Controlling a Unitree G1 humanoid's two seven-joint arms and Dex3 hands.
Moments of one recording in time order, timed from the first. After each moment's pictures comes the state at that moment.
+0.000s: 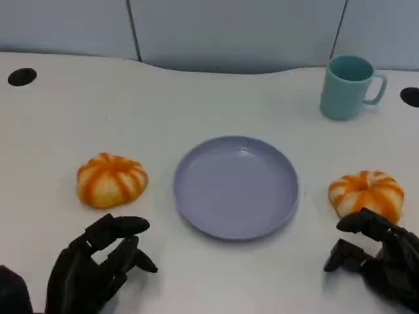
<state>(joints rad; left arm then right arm) -0.01 -0.05 0.20 0.44 -0.42 -0.24 -0.58 -0.22 -0.10 -0.28 0.84 0.44 -0.13 0.97</state>
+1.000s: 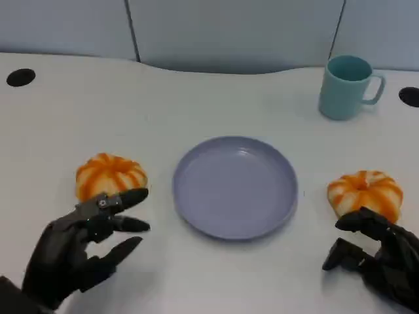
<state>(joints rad) 0.01 0.07 0.17 0.32 -0.07 -0.64 -0.45 -0.22 -0.09 -0.27 0.83 0.45 -0.12 0.95</state>
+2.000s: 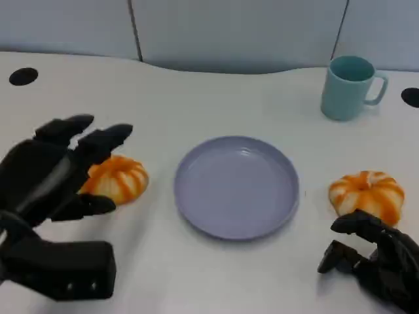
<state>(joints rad) -0.22 0.46 -0.02 0.09 0.85 -0.38 -0.03 -0.20 -0.08 -0.26 0.79 0.45 -0.10 0.95</state>
